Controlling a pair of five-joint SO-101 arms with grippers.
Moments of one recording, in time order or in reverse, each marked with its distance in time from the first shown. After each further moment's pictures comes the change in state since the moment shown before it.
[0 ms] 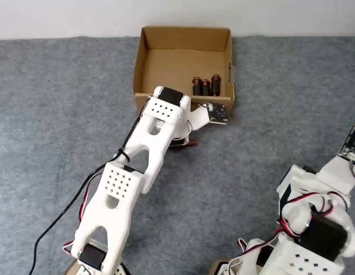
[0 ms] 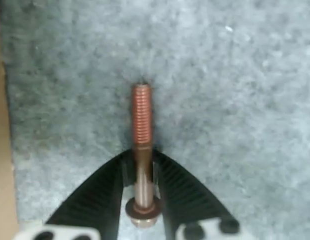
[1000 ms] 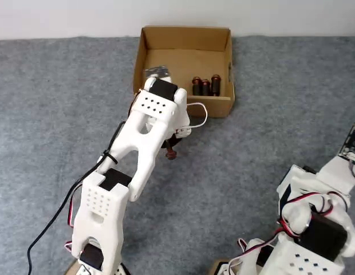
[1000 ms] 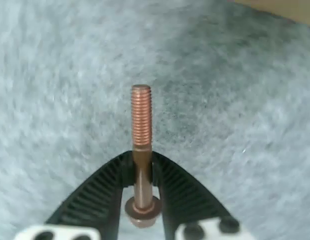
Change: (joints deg) left arm 0.4 -23.7 18.5 0.0 100.4; right arm 0.0 0.0 0.0 0.0 0.2
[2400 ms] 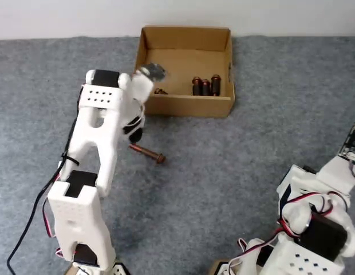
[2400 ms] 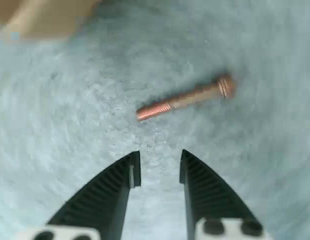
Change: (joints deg) left arm -16.6 -10.2 11.2 0.0 -92.4; right arm 0.0 0.0 0.0 0.0 0.0
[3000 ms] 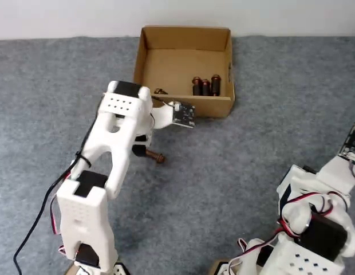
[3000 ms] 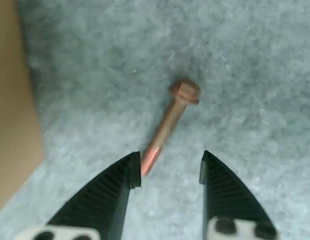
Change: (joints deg) left arm 6.2 2.9 7.6 -10.5 -31.1; right arm 0.0 0.0 0.0 0.0 0.0
